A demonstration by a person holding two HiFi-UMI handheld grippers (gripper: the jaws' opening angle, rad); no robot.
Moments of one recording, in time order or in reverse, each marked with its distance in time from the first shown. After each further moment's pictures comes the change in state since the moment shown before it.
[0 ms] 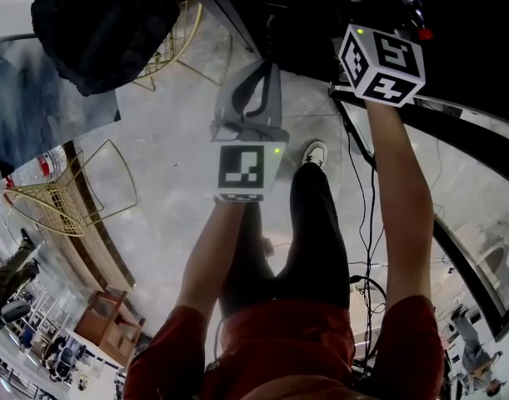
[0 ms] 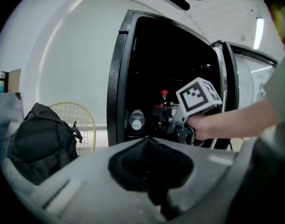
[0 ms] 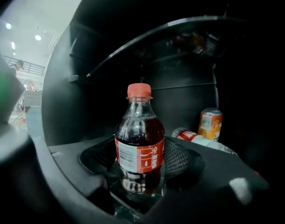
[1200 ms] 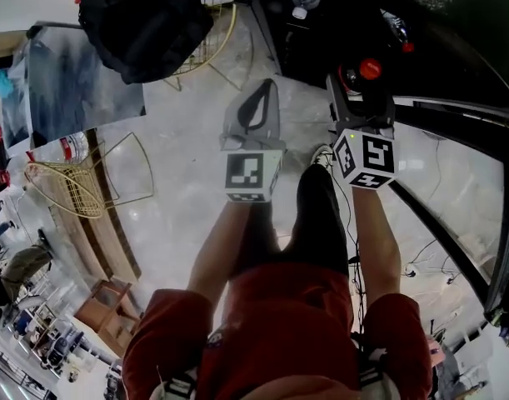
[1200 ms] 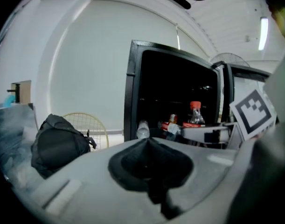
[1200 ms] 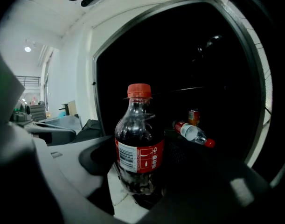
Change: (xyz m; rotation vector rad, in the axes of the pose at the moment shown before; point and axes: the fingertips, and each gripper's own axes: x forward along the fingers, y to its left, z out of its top) left arm -0.074 0.002 0.066 -0.019 0.002 0.076; right arm -0.151 0.060 0.016 0.130 0.098 0.020
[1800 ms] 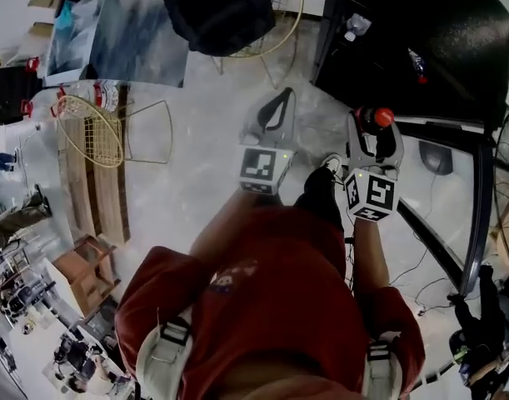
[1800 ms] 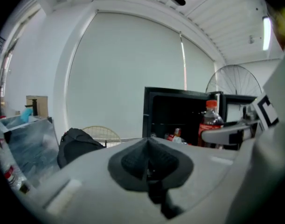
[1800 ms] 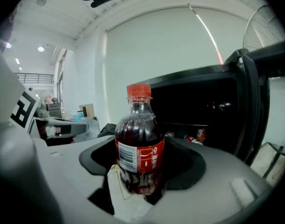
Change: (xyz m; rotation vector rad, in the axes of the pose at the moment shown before) left arm -0.124 0.015 0.091 -0.003 -0.049 0.104; right arm -0.117 0.085 0.083 -0.085 0.015 0.115
